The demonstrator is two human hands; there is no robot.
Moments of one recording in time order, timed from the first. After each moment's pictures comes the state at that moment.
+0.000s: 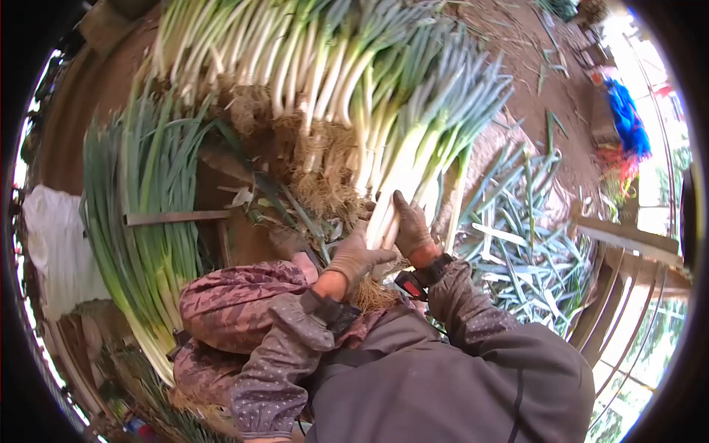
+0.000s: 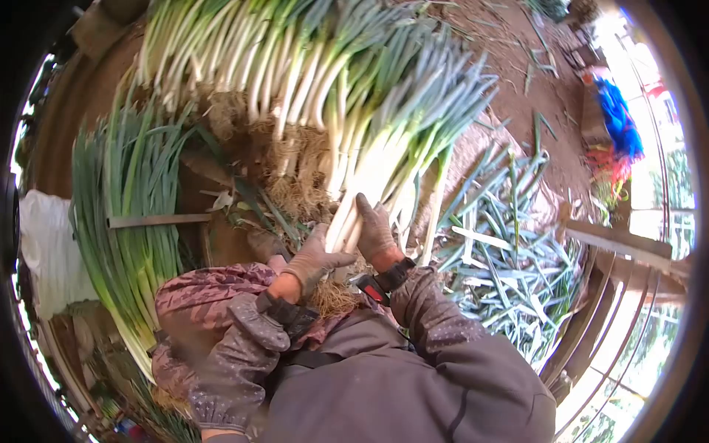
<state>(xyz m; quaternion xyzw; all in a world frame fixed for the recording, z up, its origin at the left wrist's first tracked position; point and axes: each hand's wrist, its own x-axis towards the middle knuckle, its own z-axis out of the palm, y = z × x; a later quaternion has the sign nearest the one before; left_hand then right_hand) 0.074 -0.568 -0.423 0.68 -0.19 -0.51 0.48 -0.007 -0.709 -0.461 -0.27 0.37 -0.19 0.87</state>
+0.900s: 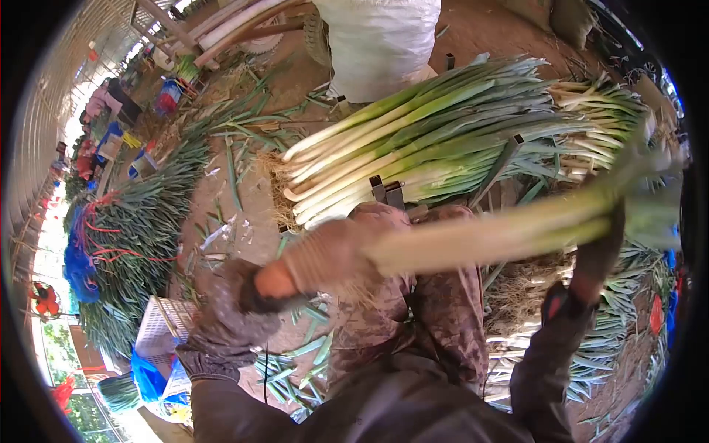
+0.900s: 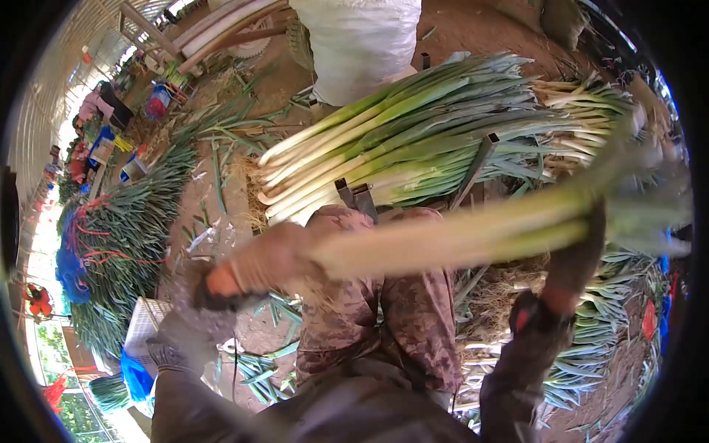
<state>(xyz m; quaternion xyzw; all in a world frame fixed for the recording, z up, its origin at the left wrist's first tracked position) 0.020 -0.136 -0.187 0.94 -0.10 -0.06 0.33 0.228 -0.510 -0.200 -0.40 0.03 -0.03 0.91</state>
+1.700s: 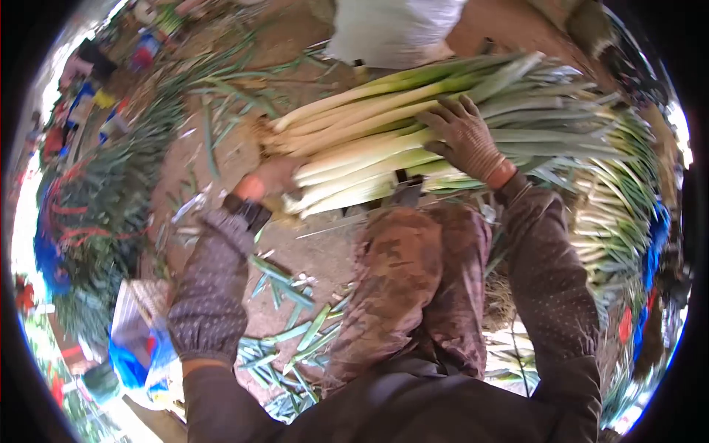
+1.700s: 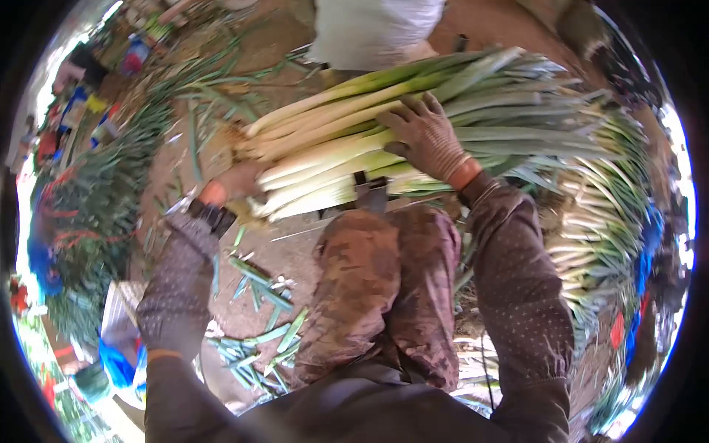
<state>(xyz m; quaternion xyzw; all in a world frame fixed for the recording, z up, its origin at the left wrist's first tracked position) 0.053 0.104 -0.379 0.92 0.11 -0.21 0.32 0.309 -0.218 -0.306 -0.72 -0.66 -0.20 0.10</state>
